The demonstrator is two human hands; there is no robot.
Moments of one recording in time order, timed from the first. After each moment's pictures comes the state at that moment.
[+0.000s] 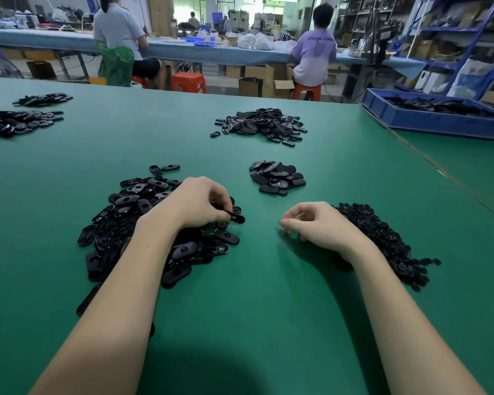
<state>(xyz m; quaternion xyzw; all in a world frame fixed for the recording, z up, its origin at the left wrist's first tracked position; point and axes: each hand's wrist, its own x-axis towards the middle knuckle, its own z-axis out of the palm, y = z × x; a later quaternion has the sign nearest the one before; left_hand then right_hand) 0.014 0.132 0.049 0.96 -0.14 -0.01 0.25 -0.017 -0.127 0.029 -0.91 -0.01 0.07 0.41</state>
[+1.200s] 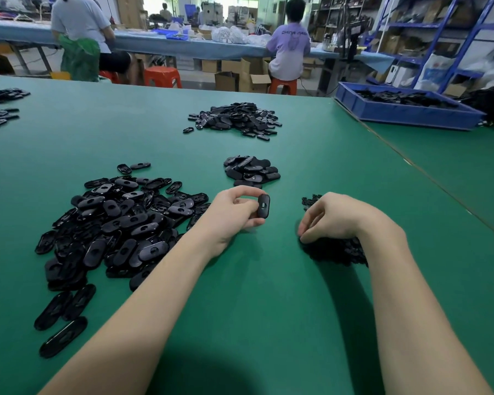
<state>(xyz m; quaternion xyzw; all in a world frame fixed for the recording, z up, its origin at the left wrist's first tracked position) -0.015 0.025 0.027 0.69 0.00 -0.11 0.71 -0.030 -0.179 0.065 -0.97 0.04 0.15 0.20</state>
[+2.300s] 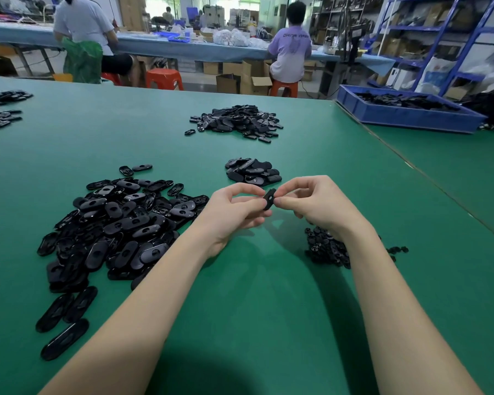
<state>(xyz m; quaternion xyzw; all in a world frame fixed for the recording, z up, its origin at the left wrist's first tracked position) -0.017 0.033 0.035 0.62 -0.03 -0.13 0.77 -0.021 -0.150 0.056 -0.86 -0.01 -0.01 0.51</state>
